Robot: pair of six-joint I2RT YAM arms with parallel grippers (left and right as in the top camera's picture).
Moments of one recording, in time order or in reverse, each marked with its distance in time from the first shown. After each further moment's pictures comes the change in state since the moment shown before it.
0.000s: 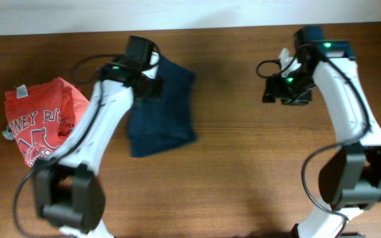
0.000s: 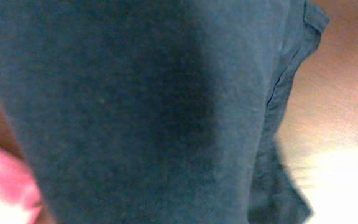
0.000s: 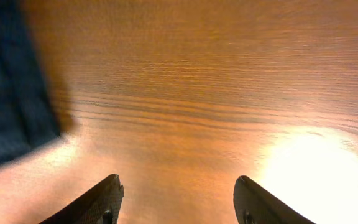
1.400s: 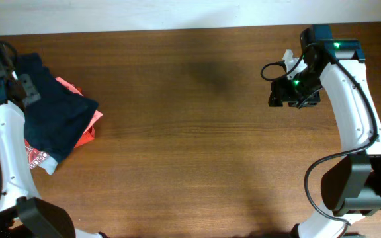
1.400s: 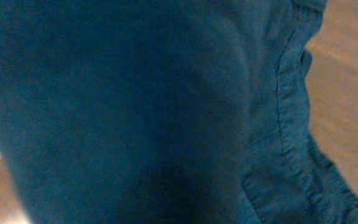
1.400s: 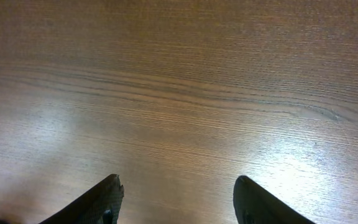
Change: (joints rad) left arm 0.639 -0.172 -0.002 -0.026 -0.230 0.005; right arm -0.008 -0.035 0.007 -0.071 0.030 -0.084
